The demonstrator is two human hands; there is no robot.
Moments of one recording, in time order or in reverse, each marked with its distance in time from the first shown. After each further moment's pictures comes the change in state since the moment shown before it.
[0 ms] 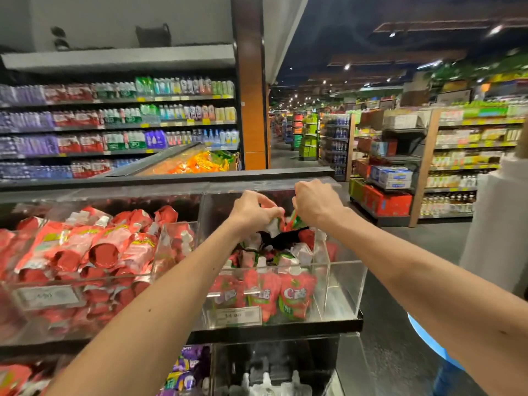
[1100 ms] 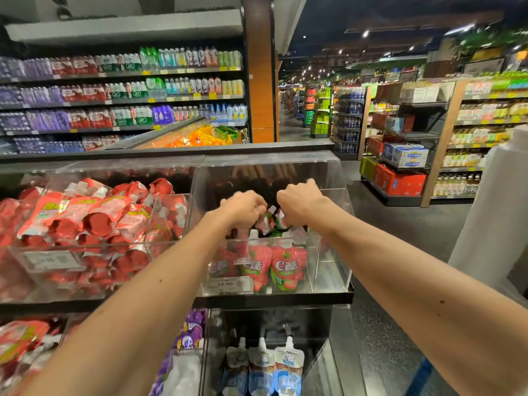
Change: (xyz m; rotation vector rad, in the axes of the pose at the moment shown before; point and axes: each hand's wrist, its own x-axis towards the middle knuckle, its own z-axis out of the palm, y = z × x) left_hand -0.005 -0.036 0.015 0.608 -0.222 0.033; right_hand -0.010 -0.003 0.043 -0.385 -0.199 -0.327
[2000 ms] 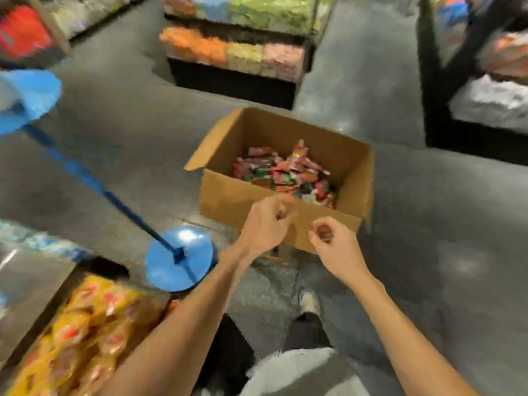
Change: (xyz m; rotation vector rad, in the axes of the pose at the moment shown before) left_hand -0.455 0.376 0.361 -0.665 -0.869 0.923; right_hand -0.737 -0.147 0.173 0.946 0.315 1.796
